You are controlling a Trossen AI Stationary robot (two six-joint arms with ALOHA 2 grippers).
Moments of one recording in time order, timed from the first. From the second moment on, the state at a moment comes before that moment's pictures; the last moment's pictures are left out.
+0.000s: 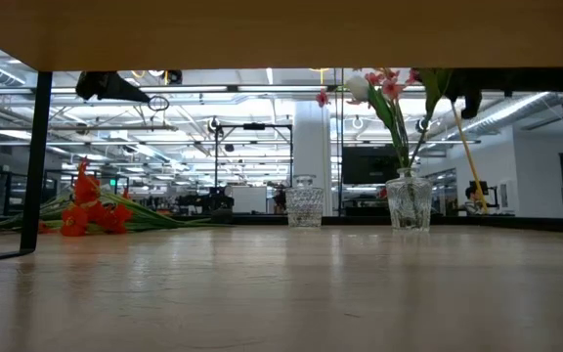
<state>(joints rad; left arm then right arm) 0.06 0.80 0.58 -0.16 -0.78 -0.68 -0.46 0.61 0.09 0.83 0.16 0.38</state>
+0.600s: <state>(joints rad) 0.06 0.80 0.58 0.10 -0.68 -0.82 -0.45 0.76 0.71 0.32 0.01 0.33</state>
